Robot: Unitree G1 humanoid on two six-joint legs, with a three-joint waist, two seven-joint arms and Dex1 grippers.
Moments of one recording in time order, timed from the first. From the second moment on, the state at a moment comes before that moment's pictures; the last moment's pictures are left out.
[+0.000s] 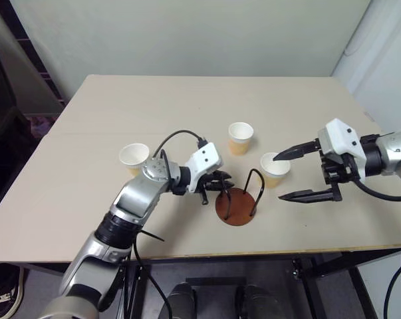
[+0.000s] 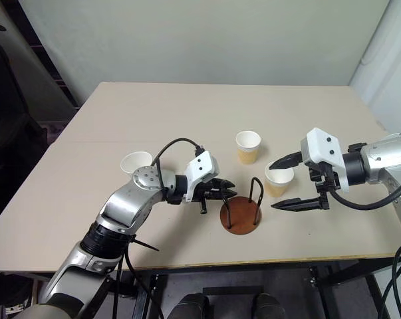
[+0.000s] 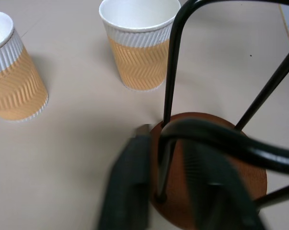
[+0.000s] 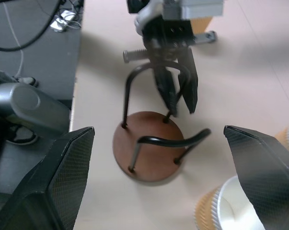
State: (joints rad) left arm -0.67 0.47 -0.31 -0.08 -0.19 0.65 -0.96; right arm -0.61 -1.03 0.03 -0.29 0.48 0.57 1.38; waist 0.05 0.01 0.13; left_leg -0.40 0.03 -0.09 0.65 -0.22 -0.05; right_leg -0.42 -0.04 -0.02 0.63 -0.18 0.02
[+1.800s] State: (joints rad) left arm -0.34 1.07 0.24 -0.44 -0.62 0.56 -1.17; right arm -1.02 -0.87 0.07 -0.08 0.50 0.55 1.57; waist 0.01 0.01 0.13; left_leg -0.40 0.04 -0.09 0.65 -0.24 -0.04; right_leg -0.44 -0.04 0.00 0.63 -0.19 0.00
